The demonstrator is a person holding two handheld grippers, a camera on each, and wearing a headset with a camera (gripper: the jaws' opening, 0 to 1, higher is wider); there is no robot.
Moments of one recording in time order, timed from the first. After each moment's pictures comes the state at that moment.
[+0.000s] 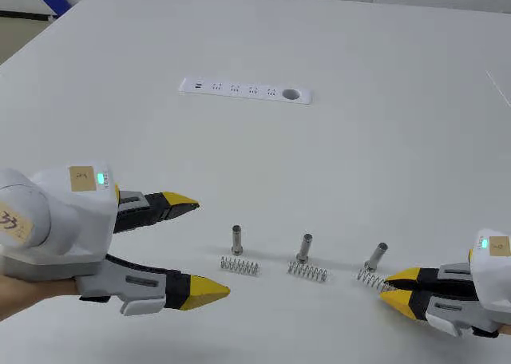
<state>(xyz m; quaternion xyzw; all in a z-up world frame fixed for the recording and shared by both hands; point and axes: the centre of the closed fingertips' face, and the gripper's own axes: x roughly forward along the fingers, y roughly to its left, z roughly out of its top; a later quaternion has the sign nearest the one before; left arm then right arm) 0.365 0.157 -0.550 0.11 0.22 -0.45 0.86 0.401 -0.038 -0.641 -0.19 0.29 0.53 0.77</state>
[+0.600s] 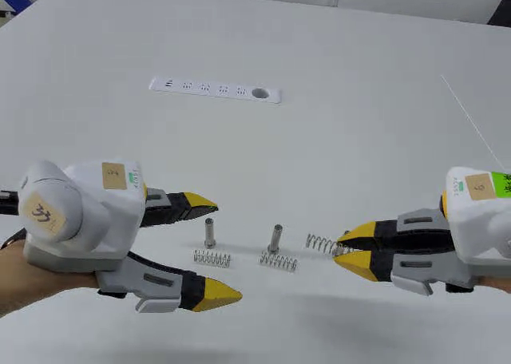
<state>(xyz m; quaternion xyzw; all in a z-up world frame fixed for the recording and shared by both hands) 0.354 0.099 -0.544 0.13 0.19 -0.53 0.82 0.370 0.022 -0.541 -0.23 0.22 0.60 0.74</state>
